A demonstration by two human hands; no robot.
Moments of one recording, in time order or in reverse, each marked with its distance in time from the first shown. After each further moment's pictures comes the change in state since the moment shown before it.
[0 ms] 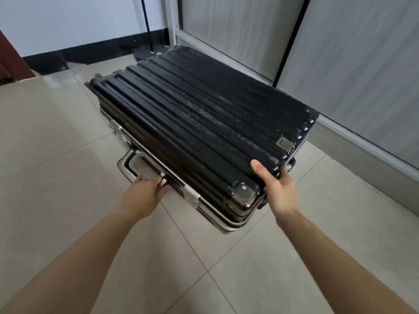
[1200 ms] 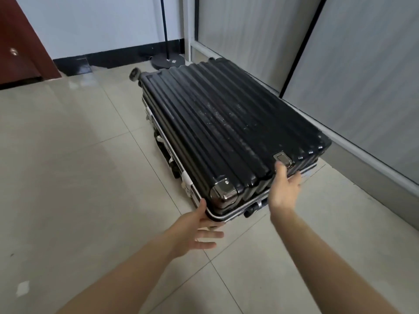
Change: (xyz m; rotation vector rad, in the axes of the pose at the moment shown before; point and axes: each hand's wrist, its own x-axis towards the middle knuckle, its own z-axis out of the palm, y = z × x) left_hand -0.087 0.119 -0.017 -1.432 -0.562 -0.599; right_hand -0.024 -0.017 0.012 -0.022 0.277 0.083
